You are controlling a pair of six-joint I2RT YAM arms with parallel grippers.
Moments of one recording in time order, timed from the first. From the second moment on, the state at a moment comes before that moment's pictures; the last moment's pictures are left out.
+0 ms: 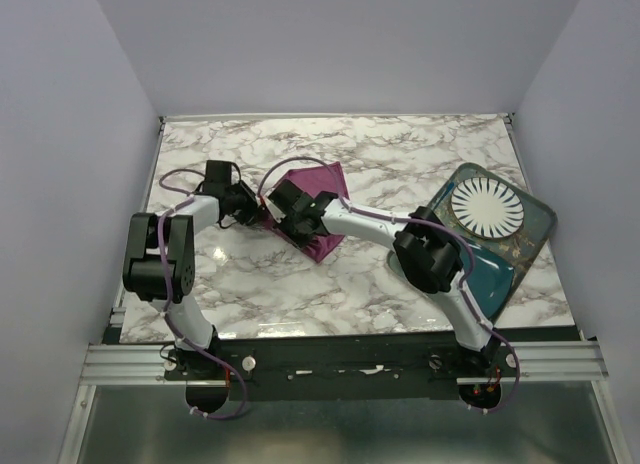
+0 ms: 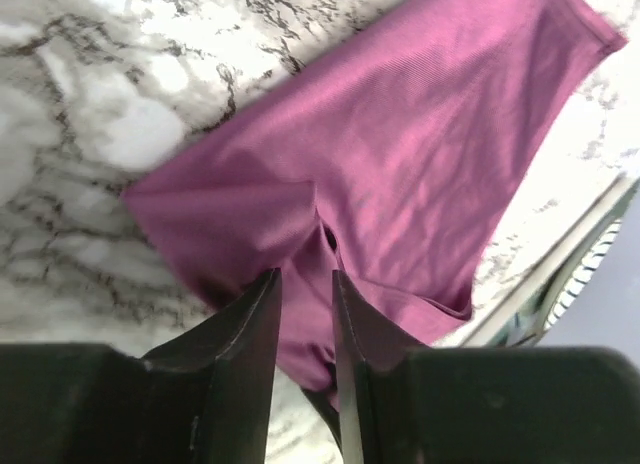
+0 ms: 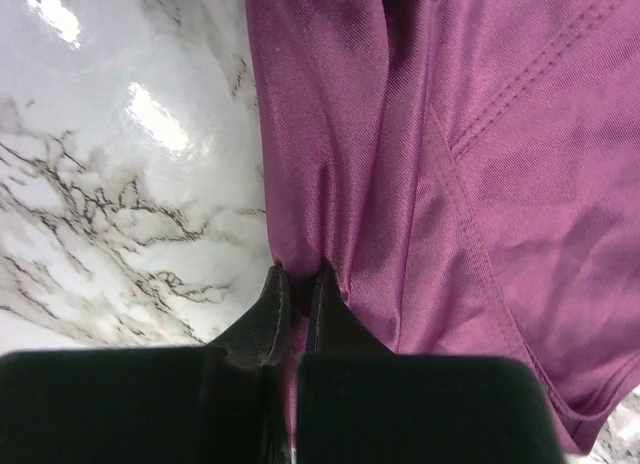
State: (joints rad) left arm -0.07 1.78 0.97 -0.12 0.38 -0.88; right arm 0.95 2.26 1.79 -0.60 0.07 -0.06
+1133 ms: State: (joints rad) left arm -0.20 1.63 0.88 -0.32 0.23 -0.97; right arm 0.66 2.36 1.62 -0.24 -1.02 0.39
